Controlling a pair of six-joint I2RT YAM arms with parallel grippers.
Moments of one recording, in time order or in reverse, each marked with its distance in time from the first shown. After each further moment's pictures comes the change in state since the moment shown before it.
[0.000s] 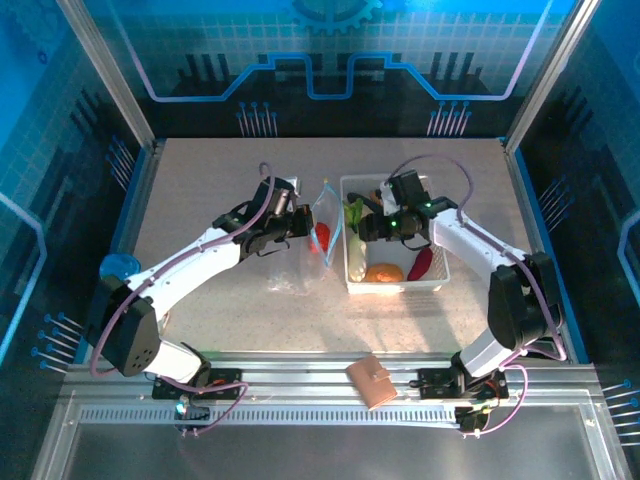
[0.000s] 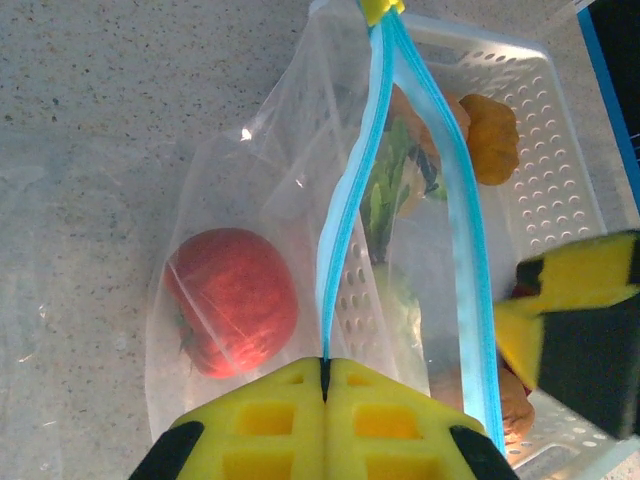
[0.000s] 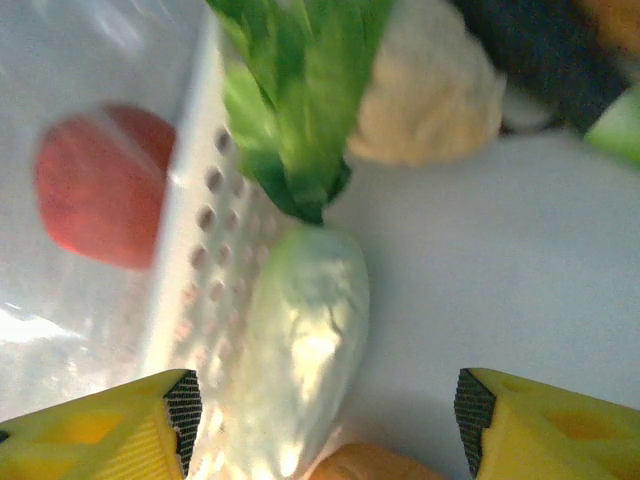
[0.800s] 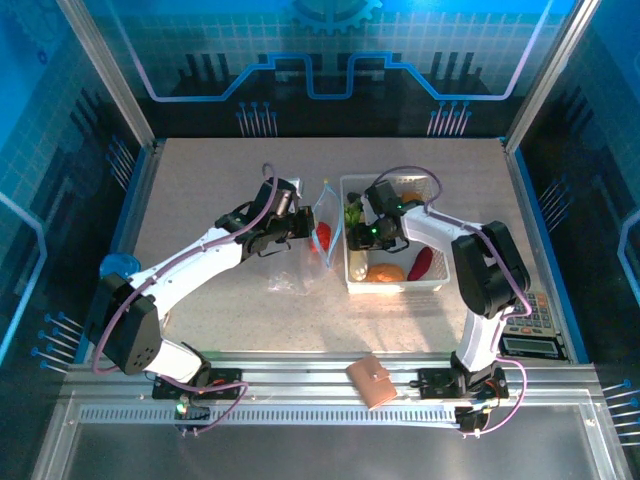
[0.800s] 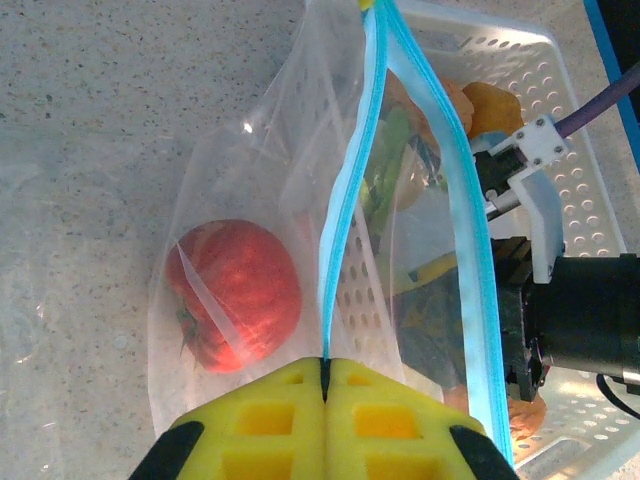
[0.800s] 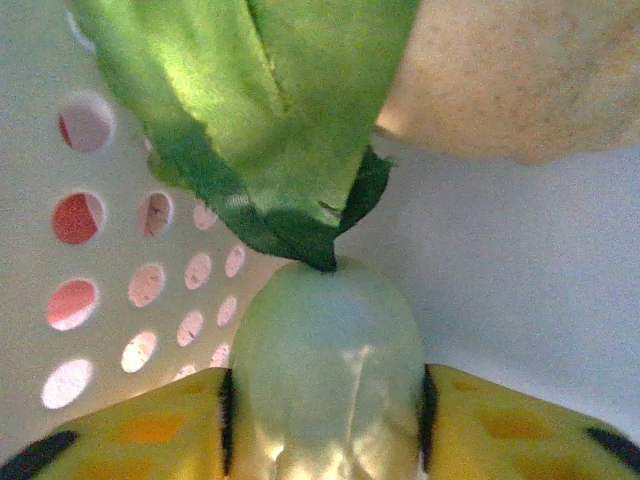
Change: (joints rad) left arm -0.006 0.009 0.000 0.000 0.000 0.018; right arm 0.053 0.247 0.061 0.086 -0.002 0.050
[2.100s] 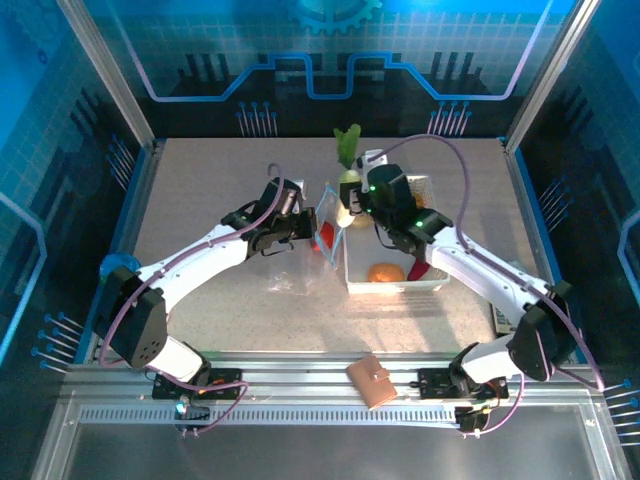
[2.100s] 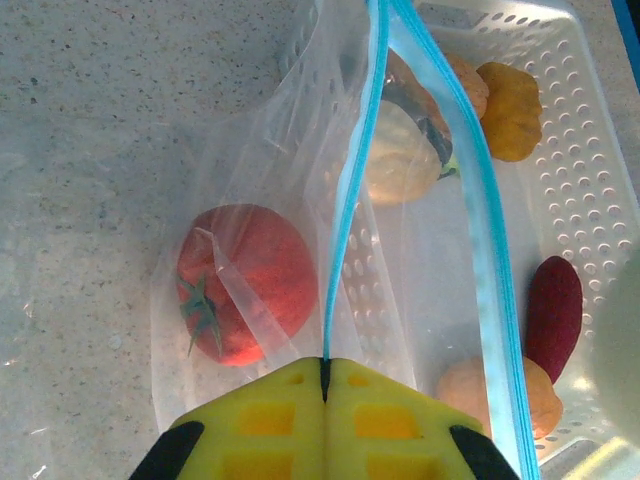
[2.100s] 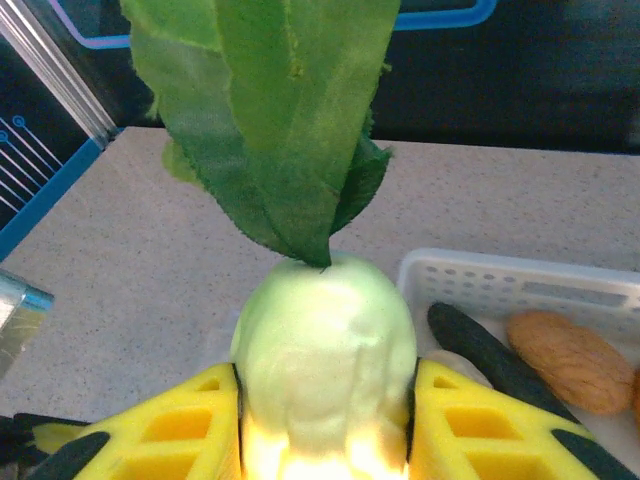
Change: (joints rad) left arm -0.005 0.046 0.016 -0.003 0.009 0.007; right arm 0.215 -0.409 -0.008 0.311 0.447 -0.001
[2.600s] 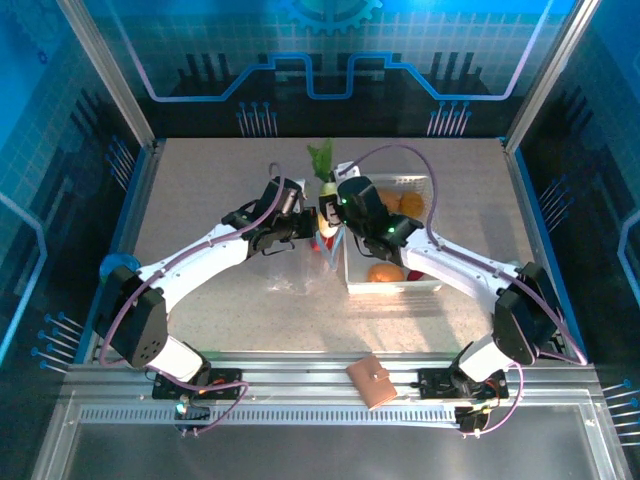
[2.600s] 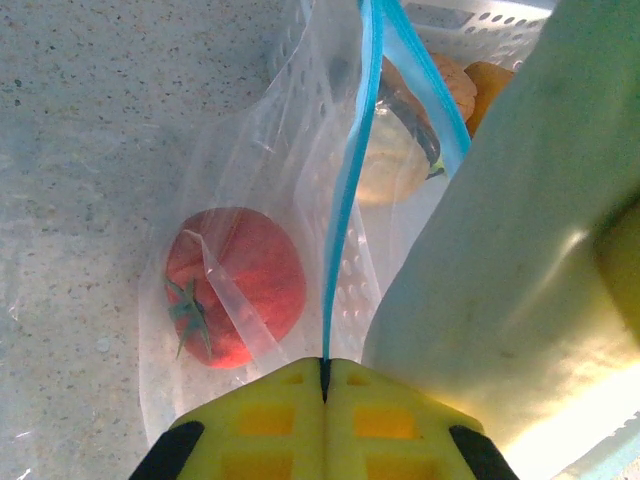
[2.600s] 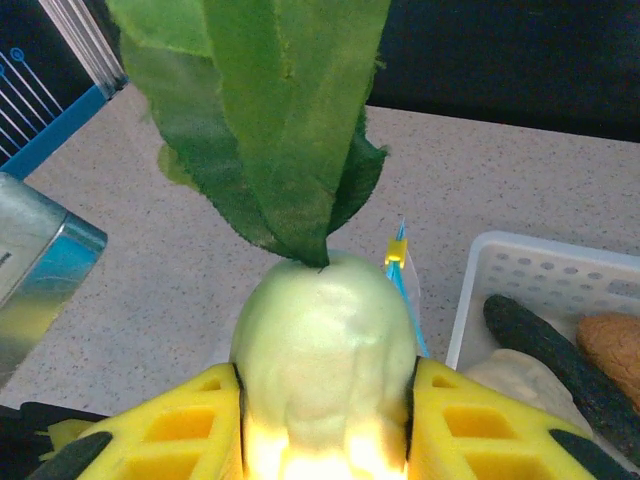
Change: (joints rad) left arm -0.003 0.003 0.010 0.003 0.012 -0.001; right arm 0.104 0.098 -0.009 0.048 0.076 -0.018
